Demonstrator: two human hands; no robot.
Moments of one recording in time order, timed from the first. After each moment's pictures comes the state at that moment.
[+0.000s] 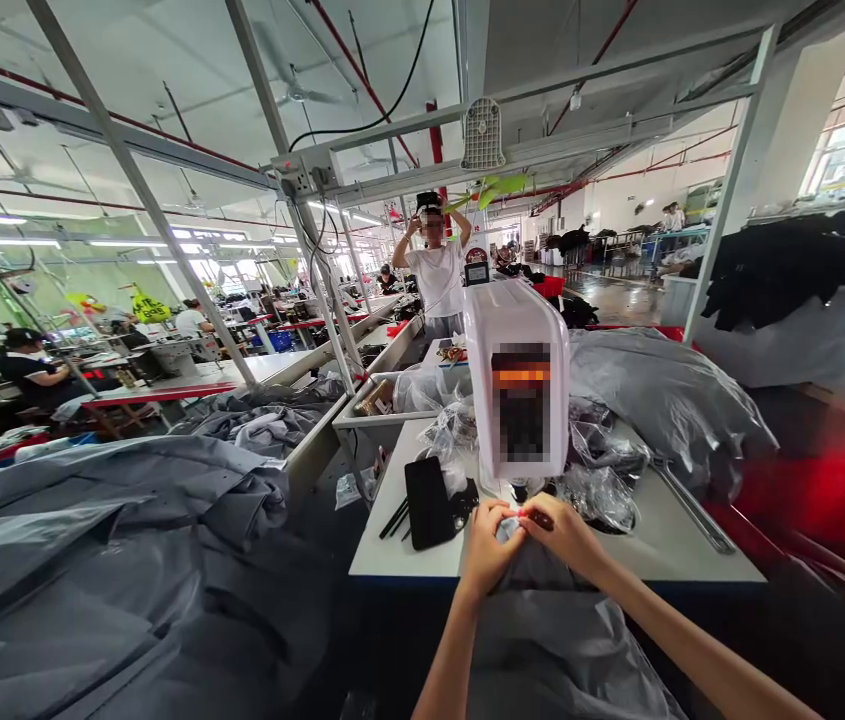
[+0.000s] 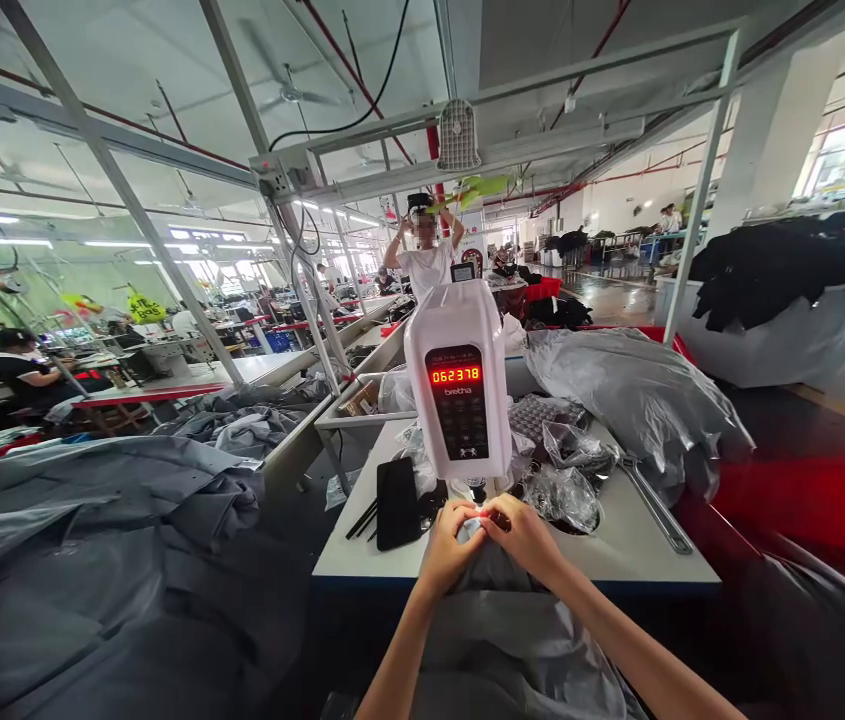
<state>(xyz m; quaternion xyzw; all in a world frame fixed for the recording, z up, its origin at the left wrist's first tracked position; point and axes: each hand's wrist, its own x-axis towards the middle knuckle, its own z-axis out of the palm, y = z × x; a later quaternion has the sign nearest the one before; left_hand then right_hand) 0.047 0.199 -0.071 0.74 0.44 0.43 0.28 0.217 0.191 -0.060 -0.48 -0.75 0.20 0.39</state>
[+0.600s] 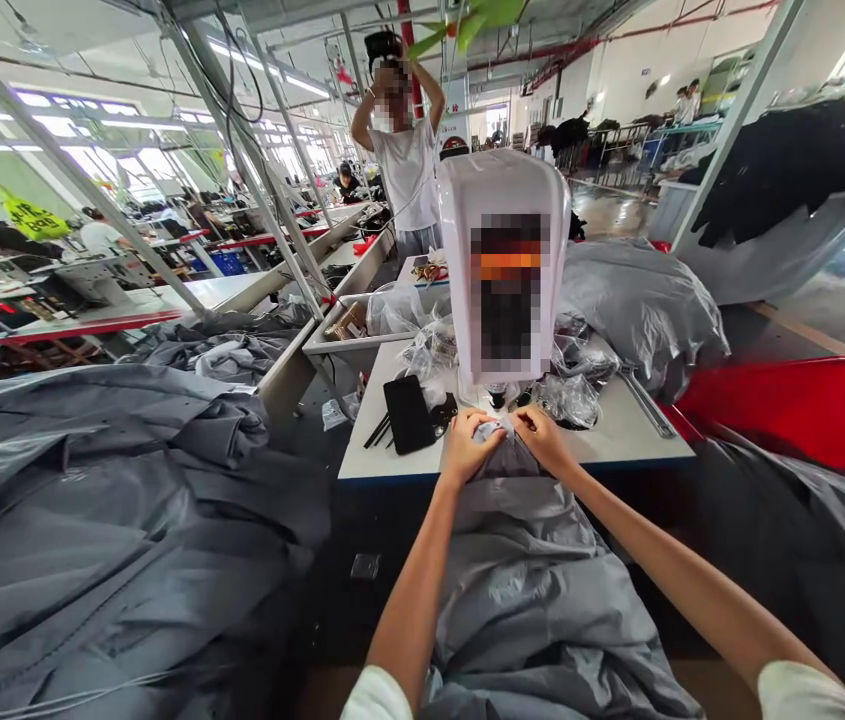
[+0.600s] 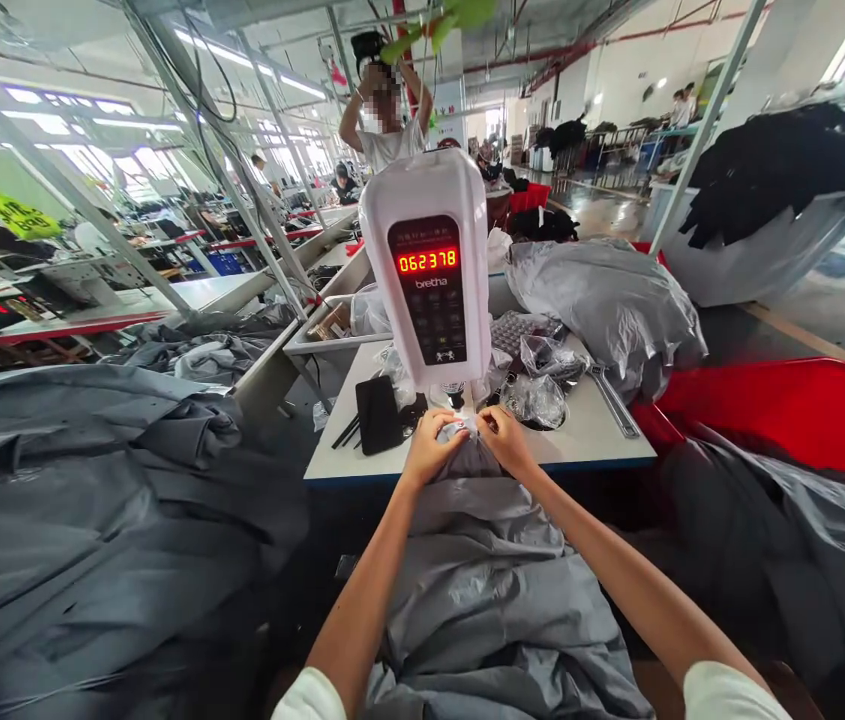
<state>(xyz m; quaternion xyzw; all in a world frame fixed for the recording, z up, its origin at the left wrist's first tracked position) 0.047 0.203 -0.074 0.75 0.44 0.42 0.26 0.219 0.186 -0.081 -0.57 -0.64 0.20 0.49</state>
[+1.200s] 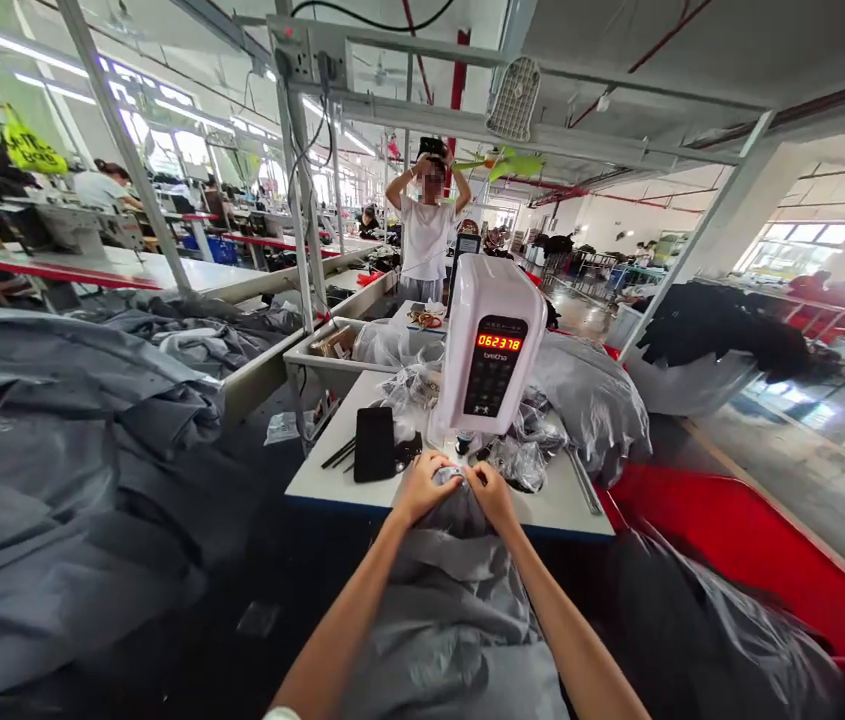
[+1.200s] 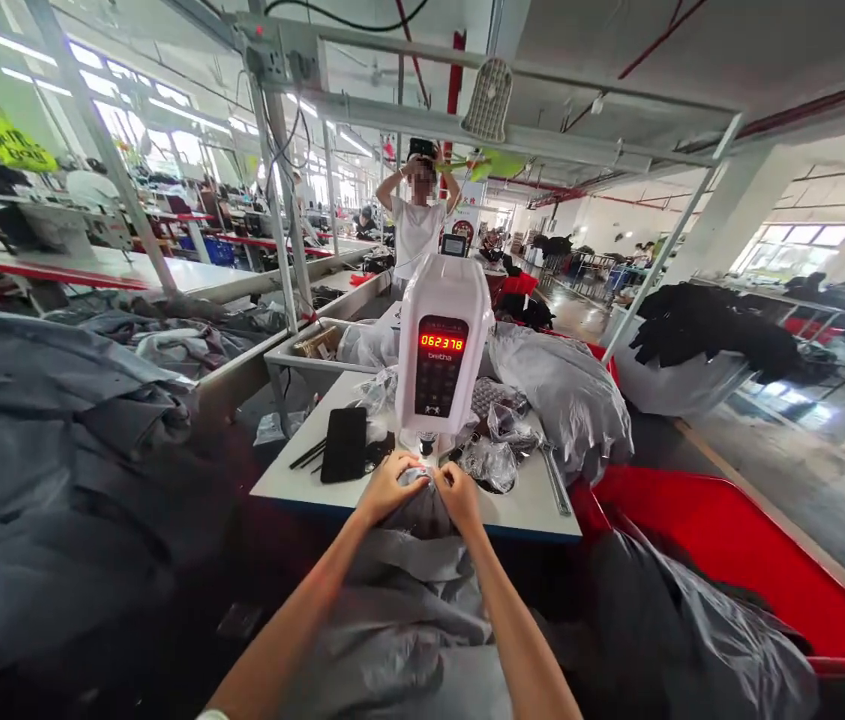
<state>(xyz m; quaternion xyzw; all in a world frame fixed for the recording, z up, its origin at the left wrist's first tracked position) 0.046 0.206 -0.077 0.76 0.42 0.43 0.25 0.217 0.188 -0.087 -0.59 -0.66 0.18 0.44</state>
